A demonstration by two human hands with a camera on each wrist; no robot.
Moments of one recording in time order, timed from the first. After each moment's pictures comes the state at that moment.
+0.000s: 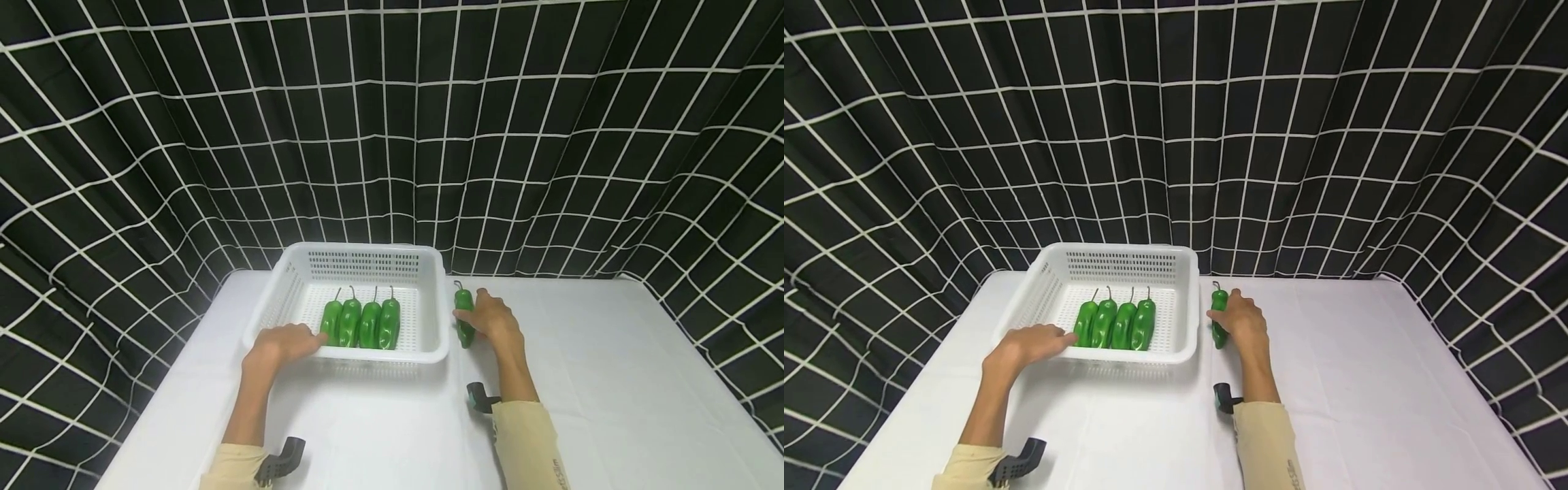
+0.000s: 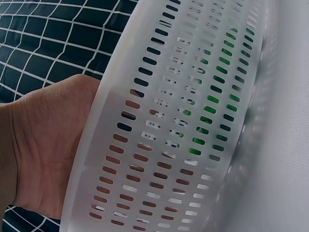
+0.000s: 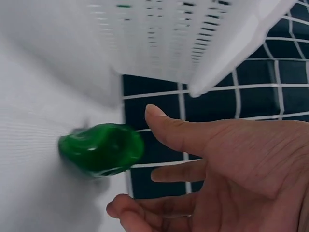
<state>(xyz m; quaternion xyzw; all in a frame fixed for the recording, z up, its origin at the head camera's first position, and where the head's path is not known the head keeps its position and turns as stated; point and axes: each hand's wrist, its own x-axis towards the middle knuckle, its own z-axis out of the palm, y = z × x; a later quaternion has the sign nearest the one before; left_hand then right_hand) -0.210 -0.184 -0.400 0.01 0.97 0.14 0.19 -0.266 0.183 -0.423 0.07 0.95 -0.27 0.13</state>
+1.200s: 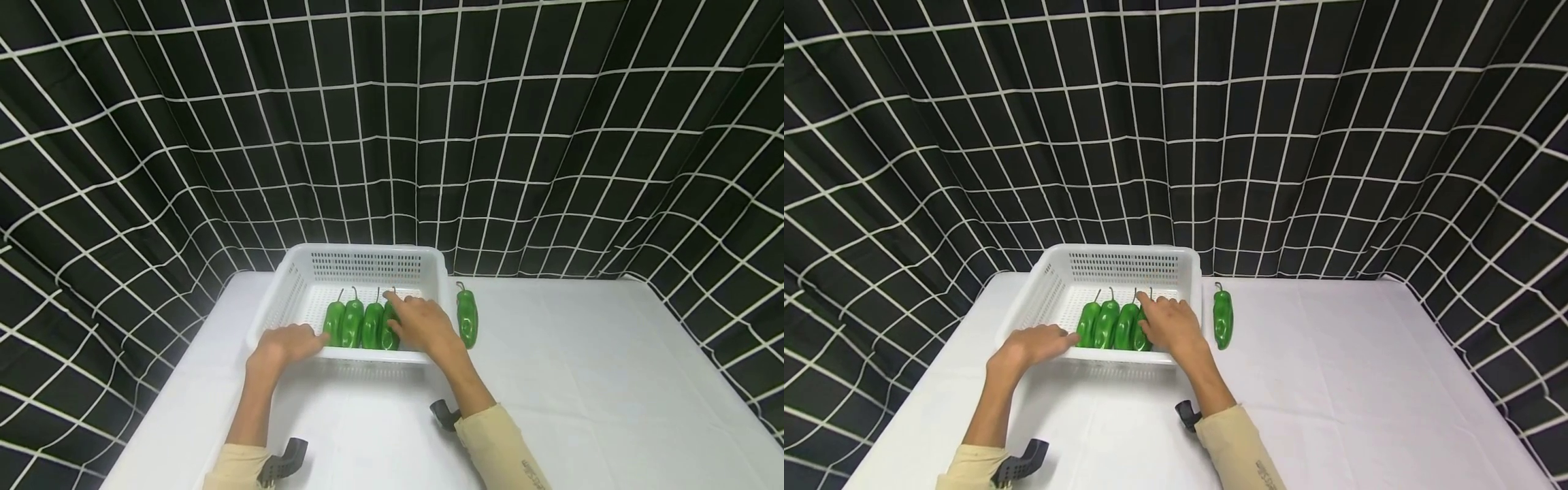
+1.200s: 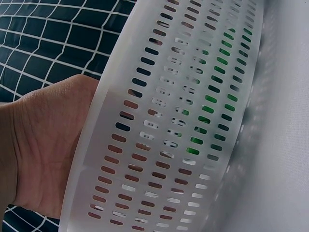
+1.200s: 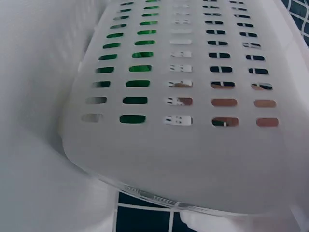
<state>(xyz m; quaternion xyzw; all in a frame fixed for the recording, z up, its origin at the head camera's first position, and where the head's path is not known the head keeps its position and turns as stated) -0.209 -0.184 -0.402 0.01 0.97 0.14 0.18 -0.247 0.075 -0.422 -0.23 0.96 -0.14 -0.01</state>
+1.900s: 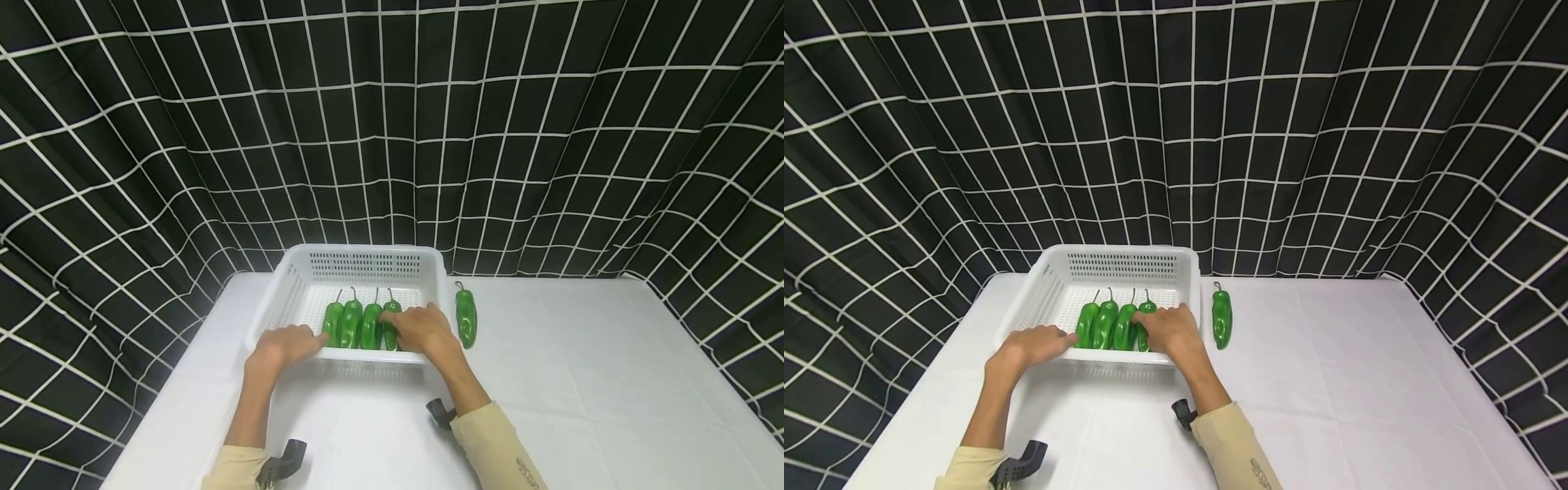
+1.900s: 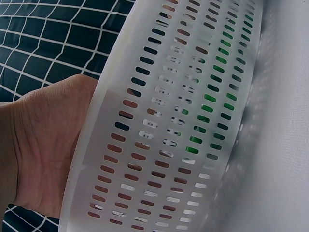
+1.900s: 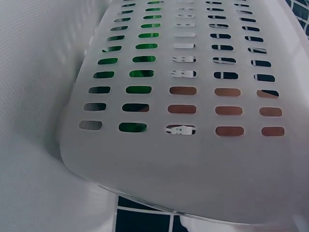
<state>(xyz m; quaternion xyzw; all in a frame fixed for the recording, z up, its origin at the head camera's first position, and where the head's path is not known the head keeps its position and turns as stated) -0.208 -0.183 -0.402 0.01 0.97 0.14 0.18 -0.246 0.071 -0.424 -0.24 0.97 -0.04 0.07</state>
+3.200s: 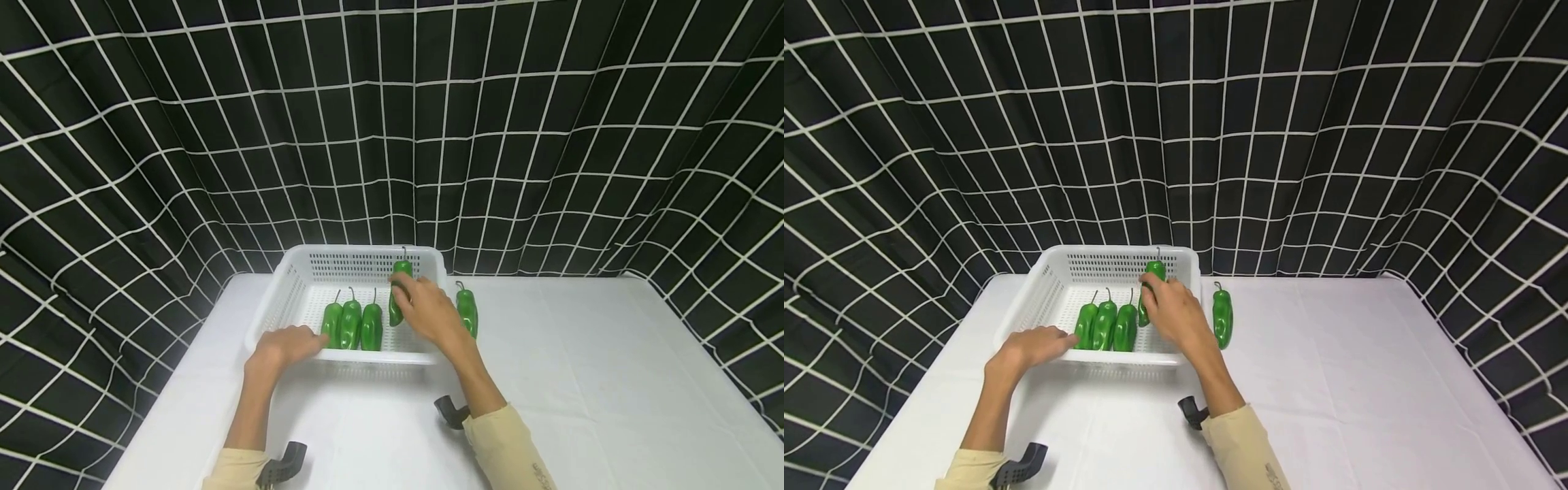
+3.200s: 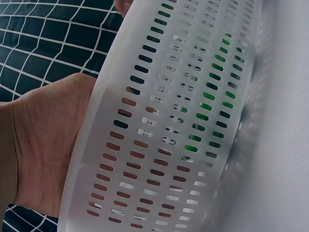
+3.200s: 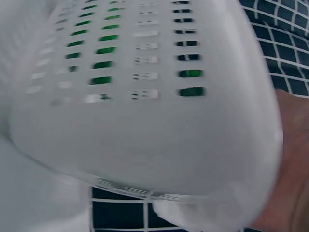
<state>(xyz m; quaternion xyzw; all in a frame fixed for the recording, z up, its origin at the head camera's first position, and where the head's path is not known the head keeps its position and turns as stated) -0.212 -0.183 -0.402 0.02 0.97 0.14 0.18 -0.249 0.086 -0.396 -0.18 0.93 -0.30 -0.07</state>
